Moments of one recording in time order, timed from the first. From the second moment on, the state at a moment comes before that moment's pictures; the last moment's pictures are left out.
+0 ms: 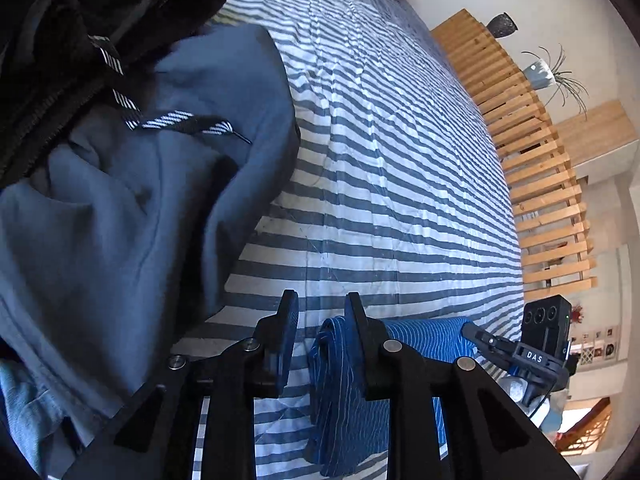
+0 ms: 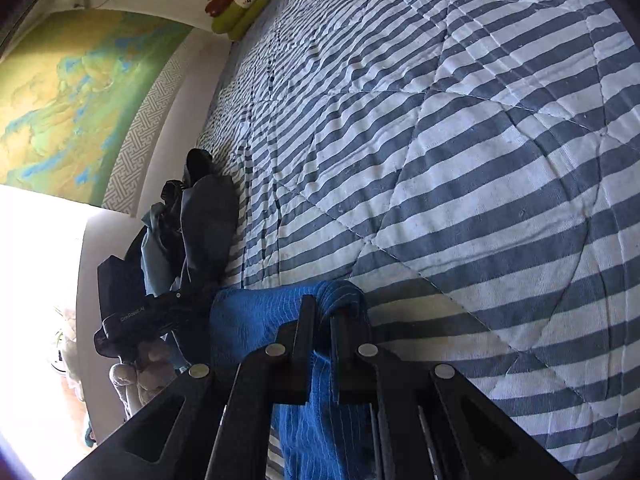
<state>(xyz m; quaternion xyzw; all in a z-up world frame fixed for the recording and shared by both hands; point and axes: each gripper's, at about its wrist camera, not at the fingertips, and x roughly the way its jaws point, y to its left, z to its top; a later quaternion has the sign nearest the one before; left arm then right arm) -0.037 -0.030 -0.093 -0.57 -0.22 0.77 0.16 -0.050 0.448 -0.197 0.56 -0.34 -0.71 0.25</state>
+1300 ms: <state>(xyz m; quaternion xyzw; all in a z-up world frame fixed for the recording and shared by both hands) 0.042 0.019 -0.132 -0.58 -0.13 0.79 0.17 0.025 0.420 -0.194 0.58 -0.23 -0.75 0.24</state>
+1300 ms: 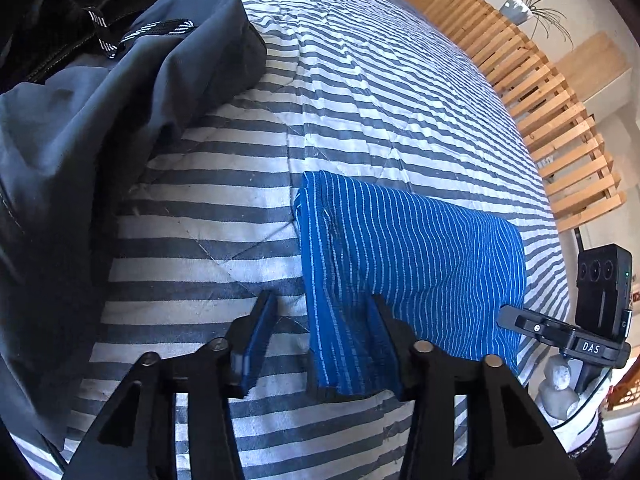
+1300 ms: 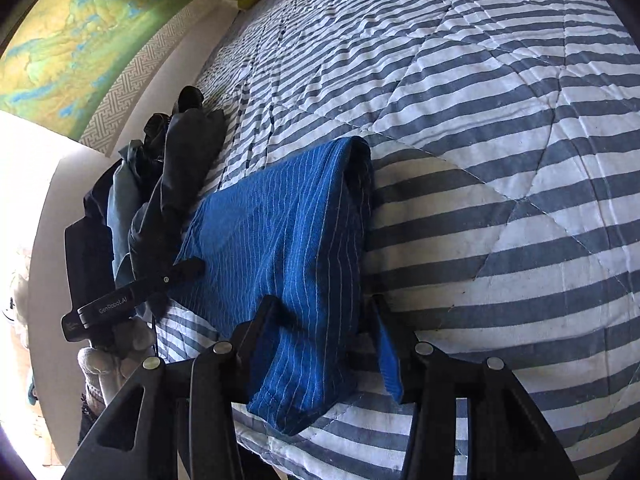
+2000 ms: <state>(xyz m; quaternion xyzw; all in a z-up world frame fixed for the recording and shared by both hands) 0.051 0.072 -0.021 -0.49 -0.13 0.82 0.25 0.041 0.440 -0.097 0.50 -0.17 -0.81 0.25</state>
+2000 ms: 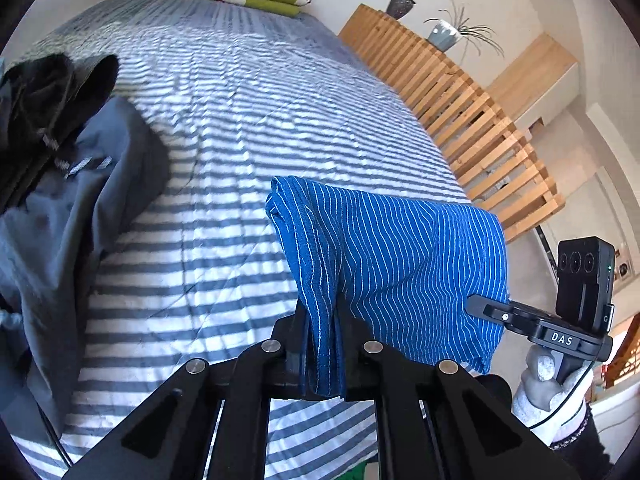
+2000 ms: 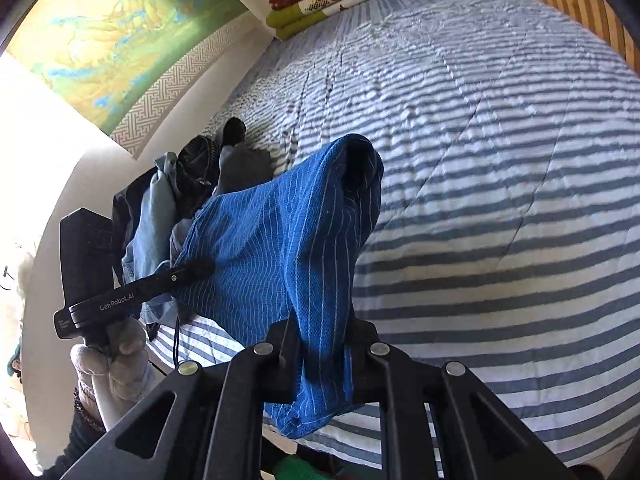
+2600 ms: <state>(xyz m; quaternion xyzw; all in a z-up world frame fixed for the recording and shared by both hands) -0.189 0.357 -0.012 -0.46 -0.08 0.83 0.29 -0.147 0.616 -0.038 0.46 -0.09 -0.88 0.10</state>
